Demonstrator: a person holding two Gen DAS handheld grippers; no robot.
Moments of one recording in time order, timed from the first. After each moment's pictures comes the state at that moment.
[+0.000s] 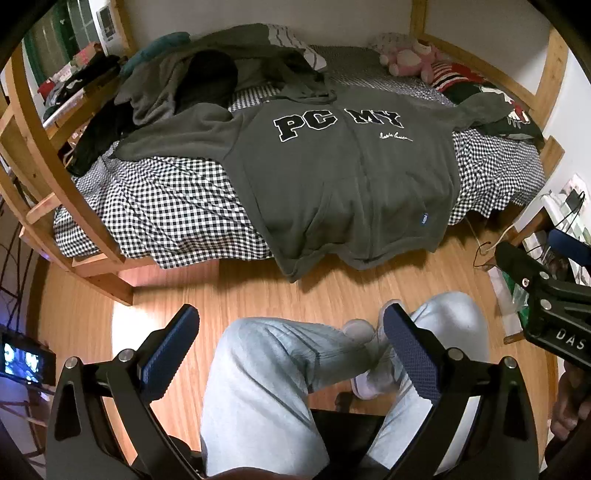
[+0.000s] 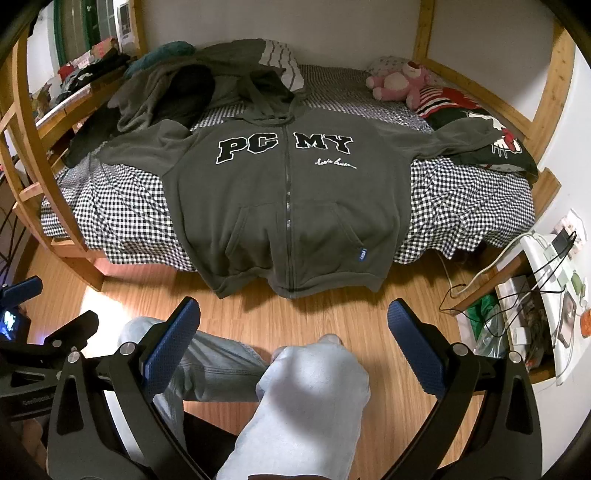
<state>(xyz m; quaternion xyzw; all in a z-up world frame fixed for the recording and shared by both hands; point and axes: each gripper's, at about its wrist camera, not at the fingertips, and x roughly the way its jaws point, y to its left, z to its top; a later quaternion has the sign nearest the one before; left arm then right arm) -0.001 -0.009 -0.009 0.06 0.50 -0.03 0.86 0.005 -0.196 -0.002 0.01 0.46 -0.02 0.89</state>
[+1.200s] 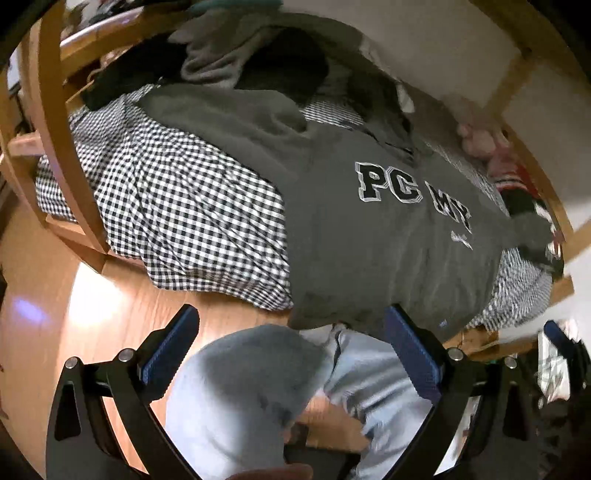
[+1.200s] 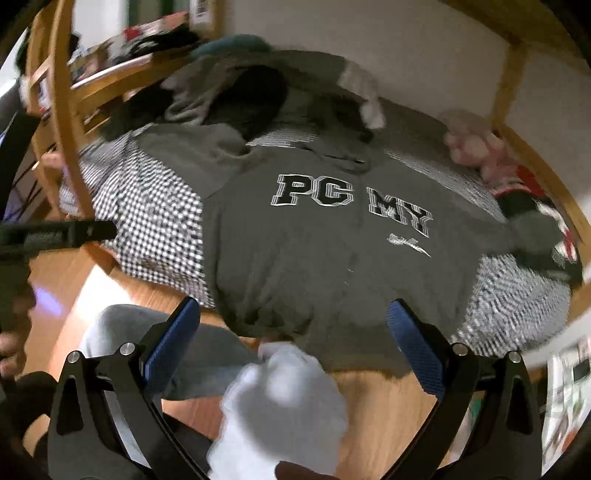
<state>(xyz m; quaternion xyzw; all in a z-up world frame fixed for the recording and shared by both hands) 0.155 0.124 -0.037 -0.13 0.50 0.03 0.86 0.144 -0.107 -0.013 -0.10 0.42 0.11 0.89</state>
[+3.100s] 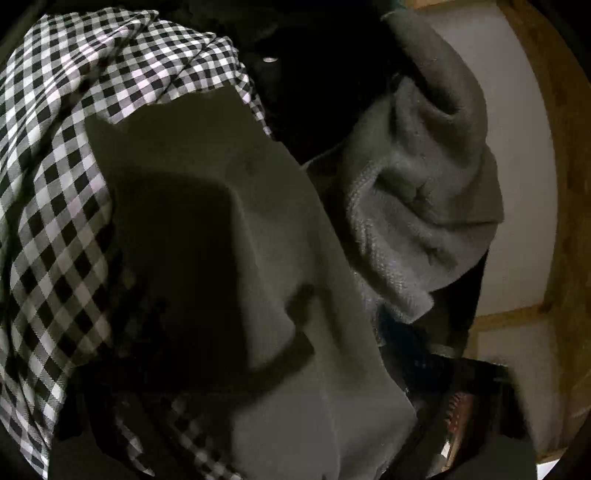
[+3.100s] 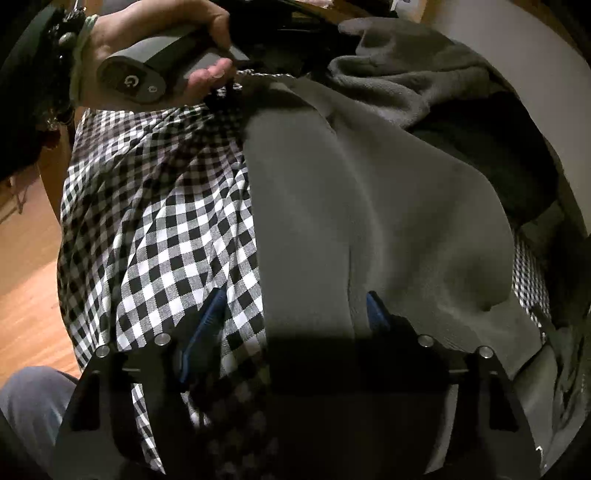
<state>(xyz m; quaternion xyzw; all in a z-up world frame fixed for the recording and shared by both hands) 0.554 0.467 -0.167 -0.50 0.40 0.03 0.77 0.397 0.187 -0.194 -0.26 0.36 0.37 0.81</state>
